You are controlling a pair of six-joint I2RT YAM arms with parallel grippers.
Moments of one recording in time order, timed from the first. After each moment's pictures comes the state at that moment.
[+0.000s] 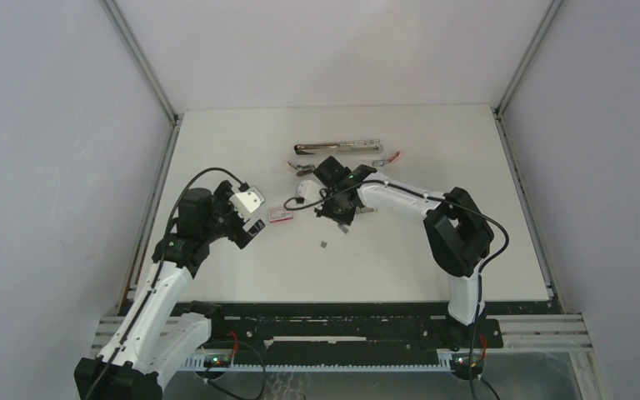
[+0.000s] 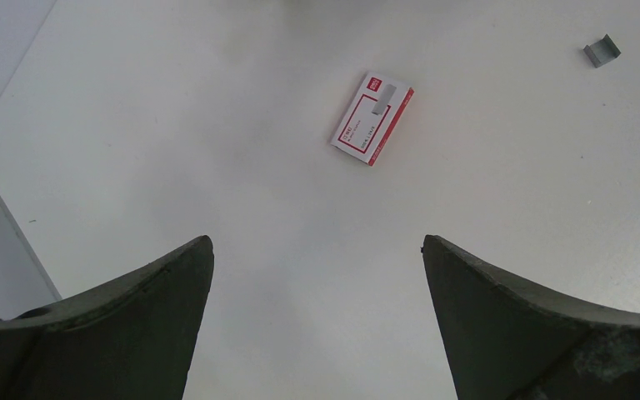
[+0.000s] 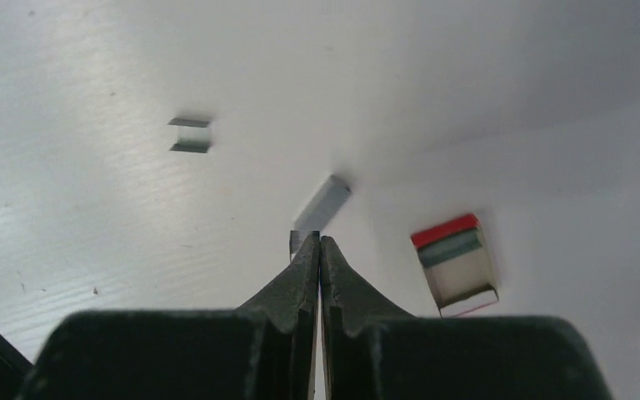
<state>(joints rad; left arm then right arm) -0.19 0.80 0.65 -0.43 0.31 0.64 0.79 1.93 1.45 -0.75 -0.11 -0.58</state>
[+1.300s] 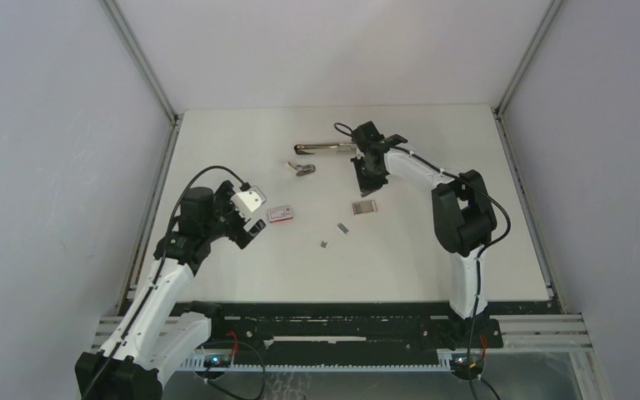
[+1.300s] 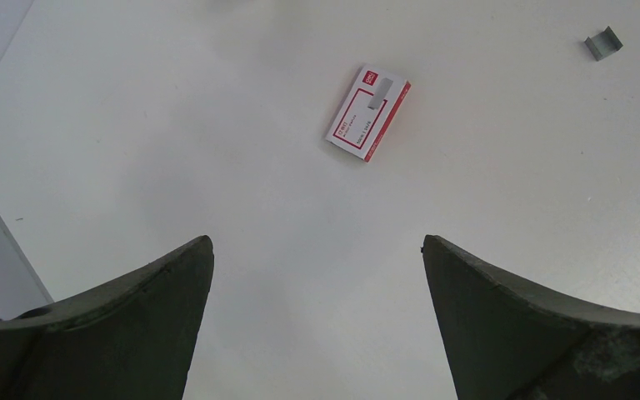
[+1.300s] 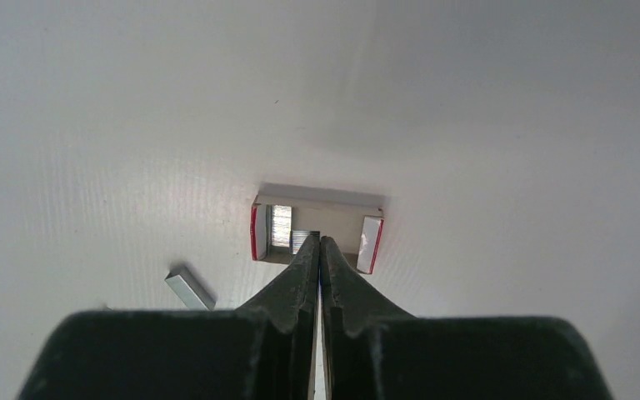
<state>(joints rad) -0.19 0.83 0.65 -0.43 0.31 0.64 0.49 2.02 1.62 -0.78 0.02 0.23</state>
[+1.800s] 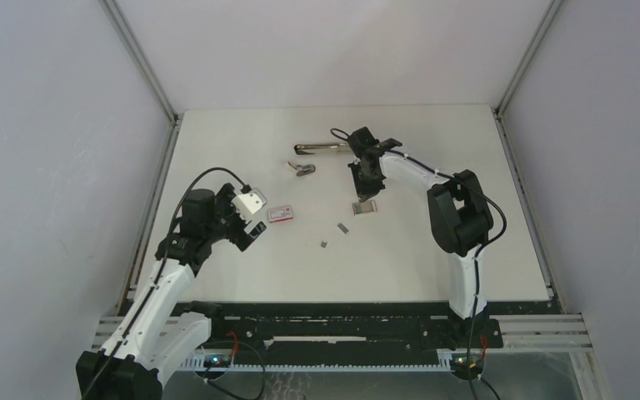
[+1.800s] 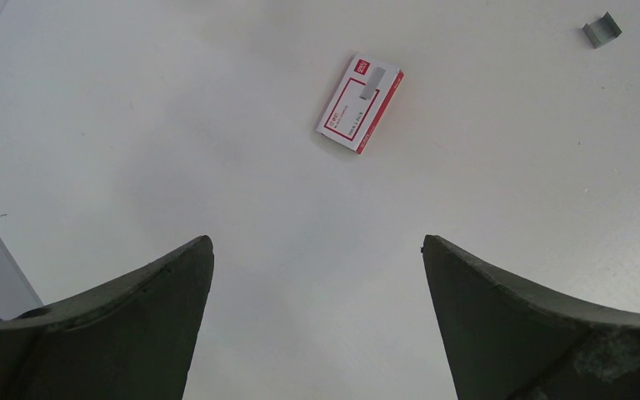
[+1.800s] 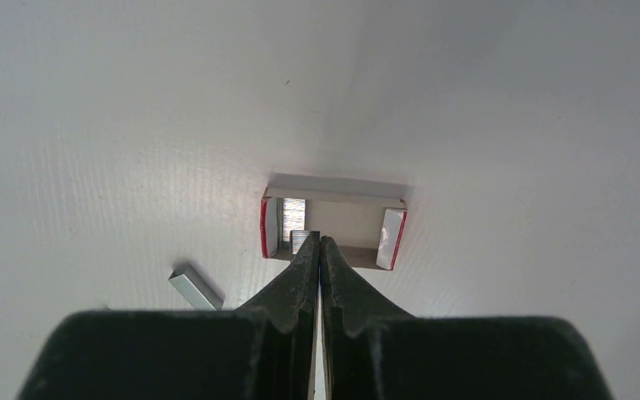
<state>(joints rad) -0.19 0.83 0.63 -0.43 0.31 0.64 0.51 2.04 1.60 -0.79 0.03 0.29</state>
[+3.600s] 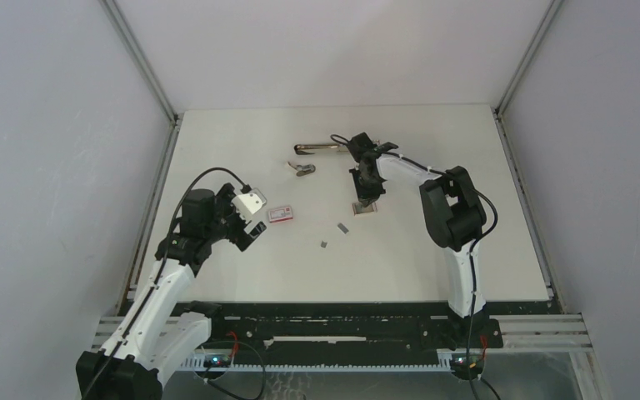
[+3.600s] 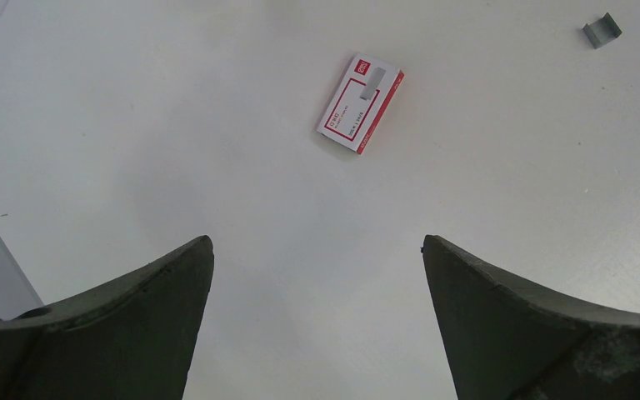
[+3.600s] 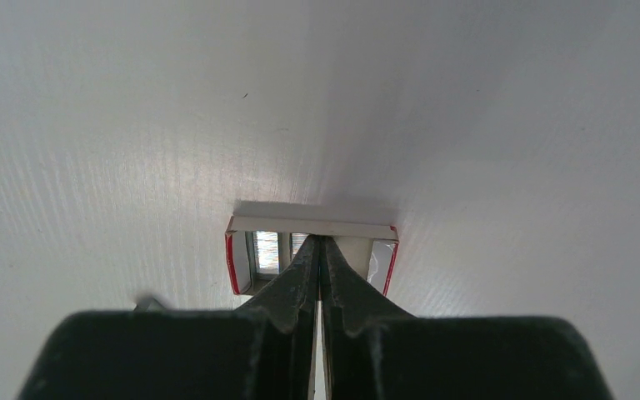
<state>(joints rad) -0.19 0.83 0.63 -0.43 0.31 0.64 0.50 2.12 1.60 -0.78 0.04 0.29</state>
